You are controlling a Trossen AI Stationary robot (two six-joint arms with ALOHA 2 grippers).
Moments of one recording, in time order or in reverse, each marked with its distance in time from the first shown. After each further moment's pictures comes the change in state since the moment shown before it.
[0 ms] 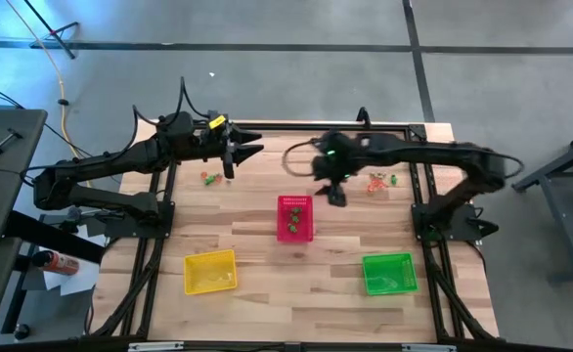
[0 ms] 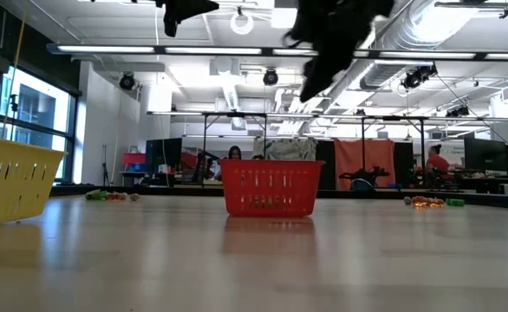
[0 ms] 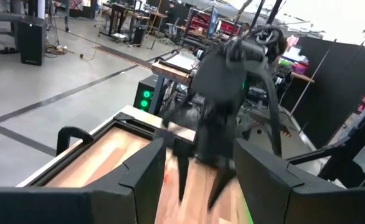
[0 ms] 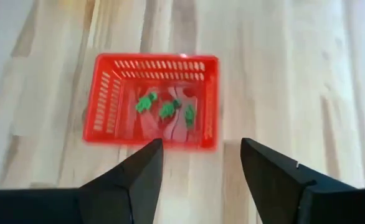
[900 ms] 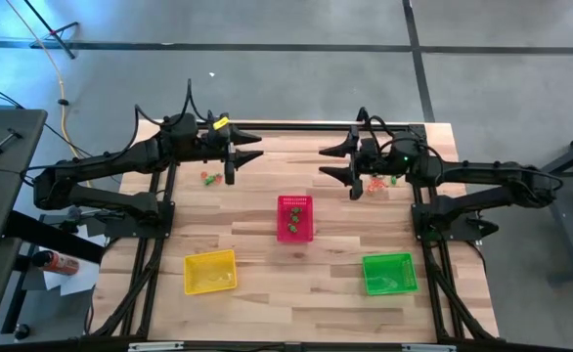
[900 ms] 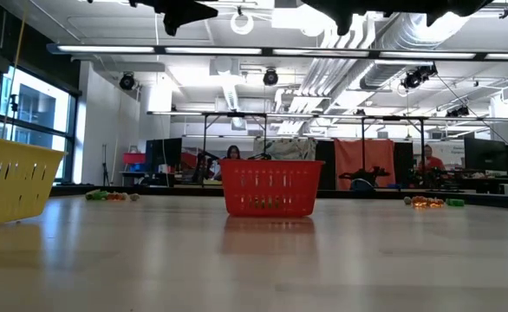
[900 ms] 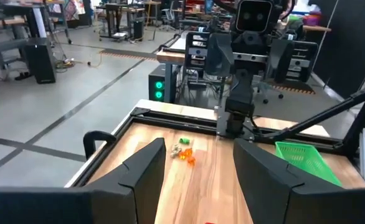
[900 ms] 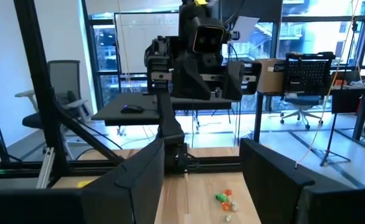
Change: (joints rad) left arm -0.003 0.001 0.000 -0.073 0.003 0.232; right arm 0.024 -0.429 -0.524 1.177 0.009 0.238
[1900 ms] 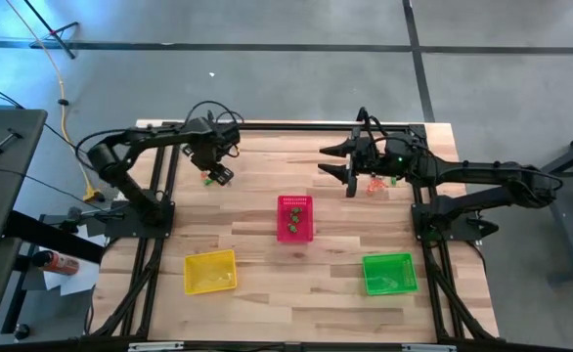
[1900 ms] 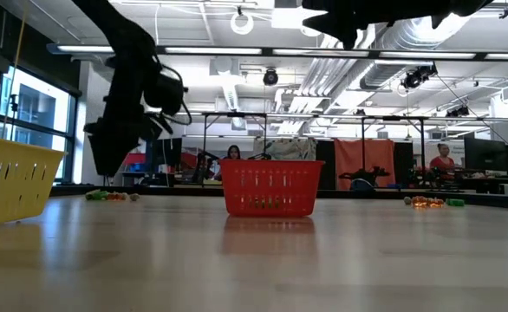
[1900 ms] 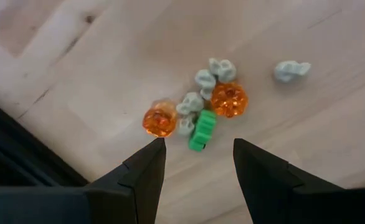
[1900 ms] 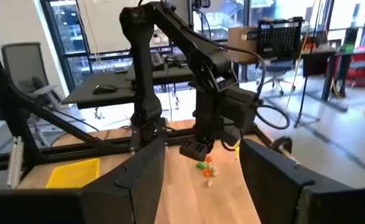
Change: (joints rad) left arm 0.349 0.586 0.079 -1.065 -0.249 -0.166; right arm -0.001 0.000 0.000 -0.125 0.121 0.054
